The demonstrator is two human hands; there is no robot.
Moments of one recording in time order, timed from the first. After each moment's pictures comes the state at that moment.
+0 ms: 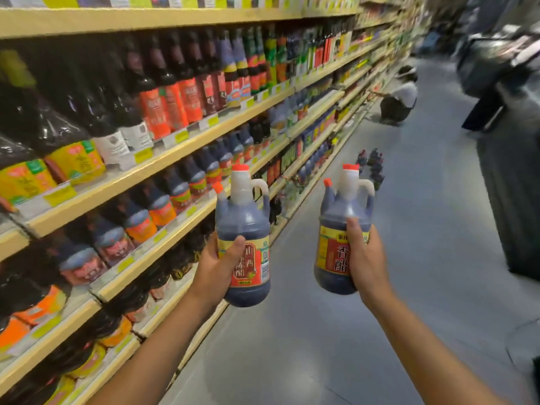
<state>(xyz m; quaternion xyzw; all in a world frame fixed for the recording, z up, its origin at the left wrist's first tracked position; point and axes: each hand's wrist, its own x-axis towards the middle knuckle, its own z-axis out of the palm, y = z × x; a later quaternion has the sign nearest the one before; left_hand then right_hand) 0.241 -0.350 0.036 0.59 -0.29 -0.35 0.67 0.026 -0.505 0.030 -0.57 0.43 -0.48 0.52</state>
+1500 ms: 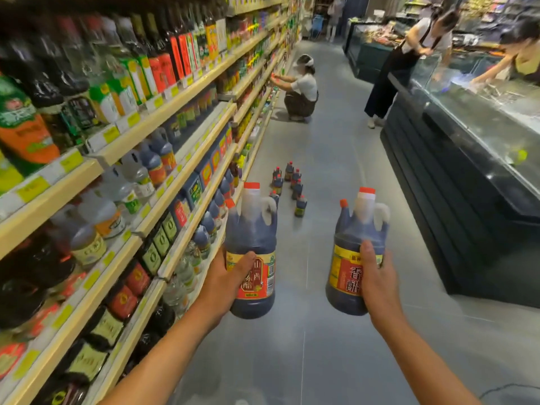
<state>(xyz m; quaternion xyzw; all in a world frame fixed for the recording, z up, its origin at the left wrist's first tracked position) 0.248 -1.209 -0.010 0.54 -0.40 -0.50 0.54 -0.019 -1.245 0.007 -0.46 0.61 -0.53 0.38</state>
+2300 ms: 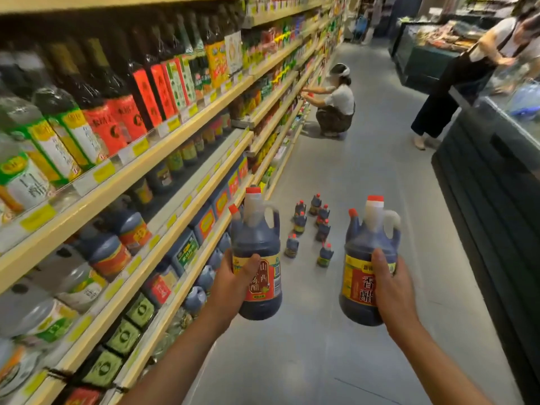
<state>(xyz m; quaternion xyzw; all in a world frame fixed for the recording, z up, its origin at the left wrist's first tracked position) 0.268 -1.636 -0.004 0.59 -0.33 -0.47 0.57 -0.002 -1.708 -0.005 -0.51 0.57 -0.50 0.40</state>
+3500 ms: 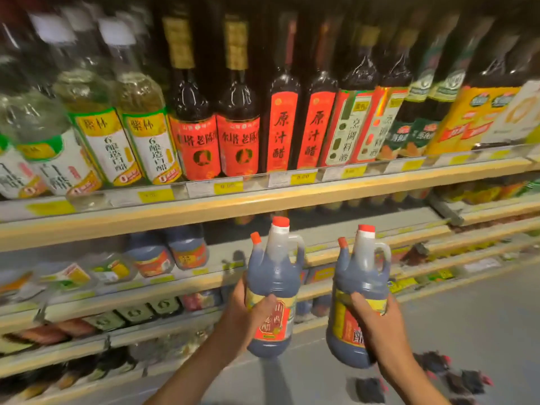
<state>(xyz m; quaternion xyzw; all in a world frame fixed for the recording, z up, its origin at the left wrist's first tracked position) 0.415 -1.903 -0.074 0.64 -0.04 -0.21 0.74 0.326 -2.141 -0.063 -0.71 0.28 -0.15 0.63</state>
